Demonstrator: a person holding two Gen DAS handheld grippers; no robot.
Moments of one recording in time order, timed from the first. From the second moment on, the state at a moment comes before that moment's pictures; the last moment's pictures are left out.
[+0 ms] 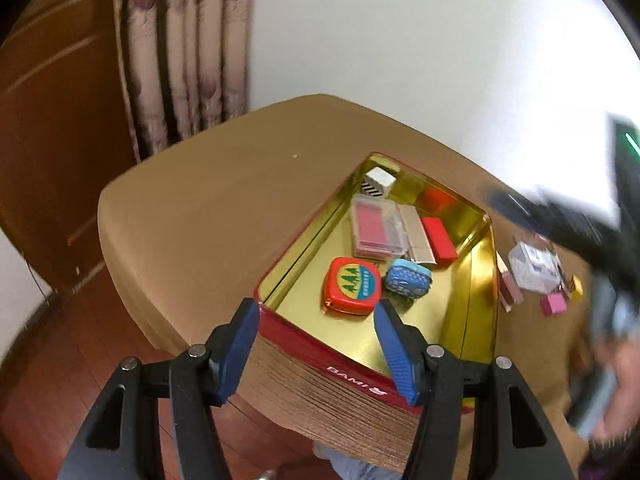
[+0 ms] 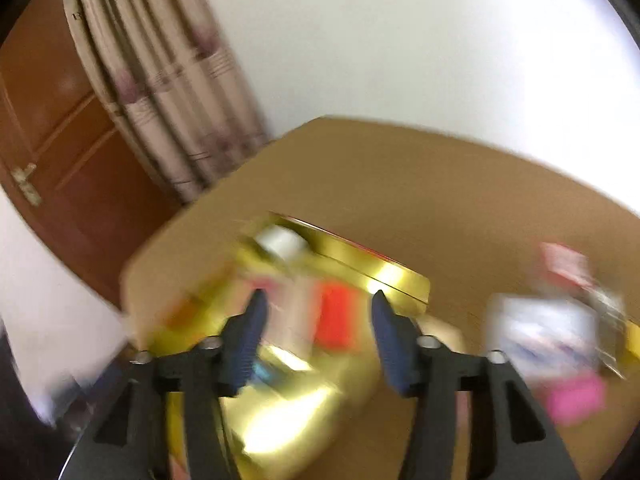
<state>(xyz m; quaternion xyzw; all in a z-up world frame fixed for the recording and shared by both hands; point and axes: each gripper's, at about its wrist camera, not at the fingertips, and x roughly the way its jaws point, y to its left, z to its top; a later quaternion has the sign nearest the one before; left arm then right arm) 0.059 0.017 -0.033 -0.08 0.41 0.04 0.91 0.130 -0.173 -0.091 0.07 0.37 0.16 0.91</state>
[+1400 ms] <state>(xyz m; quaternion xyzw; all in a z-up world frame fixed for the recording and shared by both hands) 0.037 -0.110 -0.036 0.01 0.46 -0.09 0.89 0.069 -0.345 -0.166 0.04 0.43 0.01 0.90</state>
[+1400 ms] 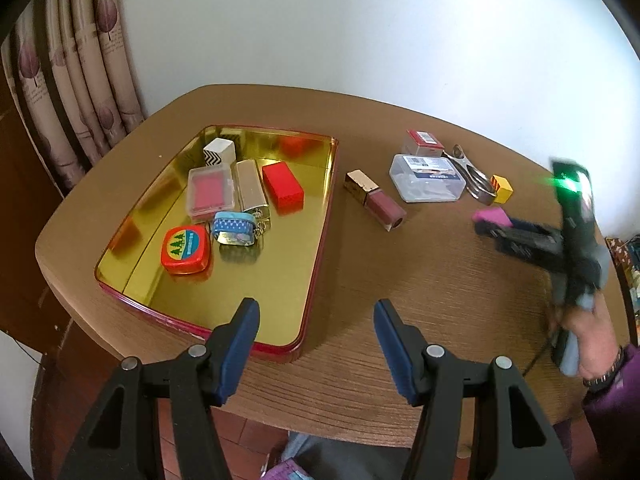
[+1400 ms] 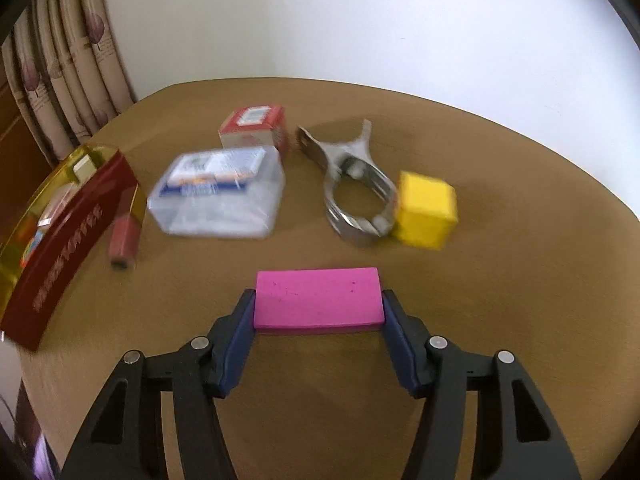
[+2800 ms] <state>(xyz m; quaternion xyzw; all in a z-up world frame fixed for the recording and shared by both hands) 0.252 -0.336 -0.083 -0.16 0.62 -0.18 0.74 -0.069 -0.499 -0.162 0.19 0.35 -0.05 0.92</state>
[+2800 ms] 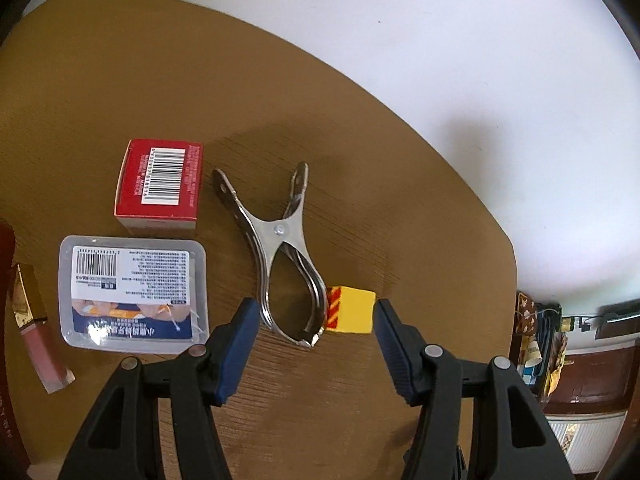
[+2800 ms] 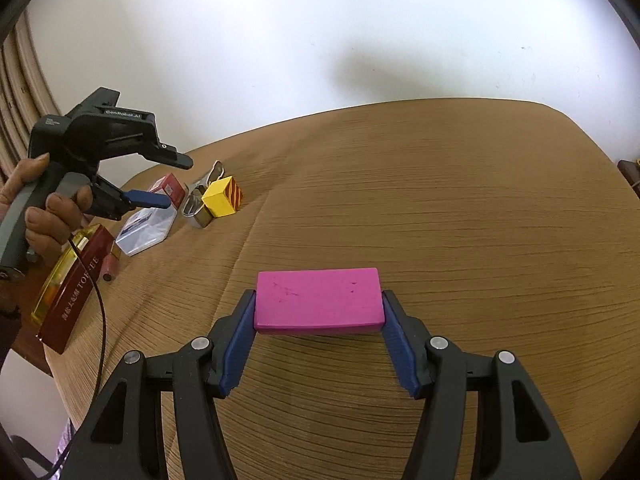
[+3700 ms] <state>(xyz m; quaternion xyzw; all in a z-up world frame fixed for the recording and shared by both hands) 0.274 -0.350 -0.094 -0.10 0.66 -0.16 0.73 -0.069 -0.497 -0.164 0.19 0.36 -0.05 0.91</state>
